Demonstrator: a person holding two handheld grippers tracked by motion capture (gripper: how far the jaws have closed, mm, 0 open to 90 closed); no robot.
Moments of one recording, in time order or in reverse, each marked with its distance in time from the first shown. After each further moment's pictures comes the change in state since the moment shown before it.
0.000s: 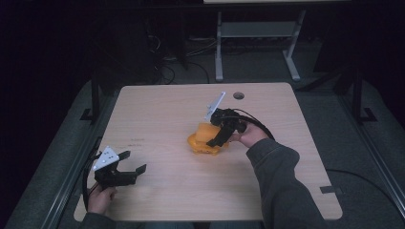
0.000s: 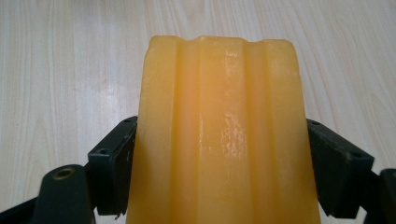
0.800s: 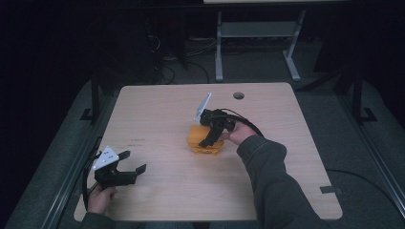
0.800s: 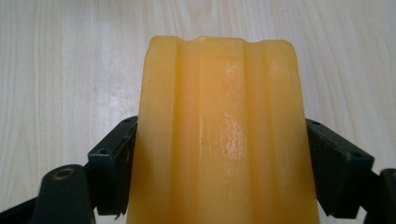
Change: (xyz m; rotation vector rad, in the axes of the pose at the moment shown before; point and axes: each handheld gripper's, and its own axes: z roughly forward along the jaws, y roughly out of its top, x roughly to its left) left arm 0.001 0.000 0.000 0.000 -0.005 0.000; right arm -0.009 0.020 0.033 0.063 0.054 -0.026
